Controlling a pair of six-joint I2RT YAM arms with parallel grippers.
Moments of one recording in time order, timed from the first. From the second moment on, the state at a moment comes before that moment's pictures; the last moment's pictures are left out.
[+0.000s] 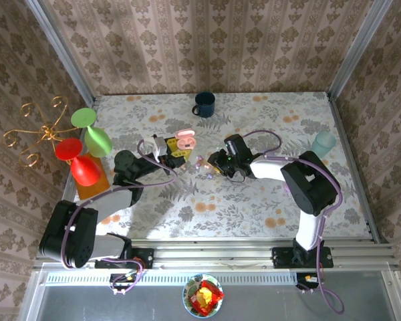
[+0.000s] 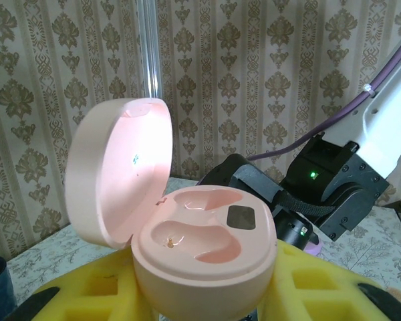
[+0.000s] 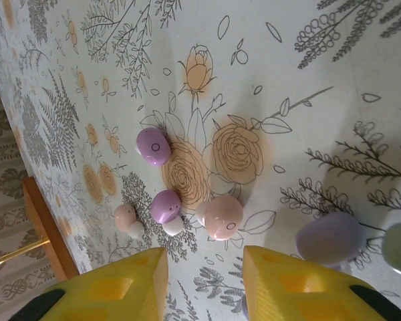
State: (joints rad) left arm -0.38 1.30 0.47 1.09 0.86 -0.15; right arm 0.54 1.87 0.99 0.09 -0.28 1.18
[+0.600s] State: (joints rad) left arm -0.38 1.30 0.47 1.10 0.86 -0.15; right arm 0.55 1.91 1.04 0.09 -0.27 1.17
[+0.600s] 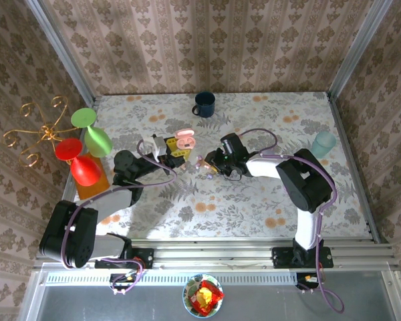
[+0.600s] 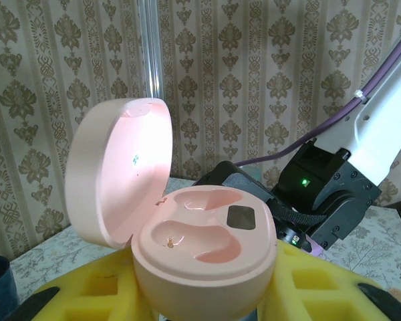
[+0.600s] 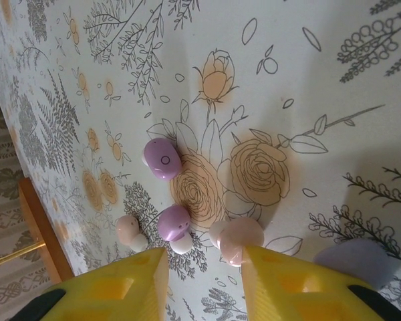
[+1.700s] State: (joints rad) left arm -0.36 1.30 0.45 1.12 0.88 -0.15; right arm 0.61 1.89 1.07 -0.02 -0.11 1.15
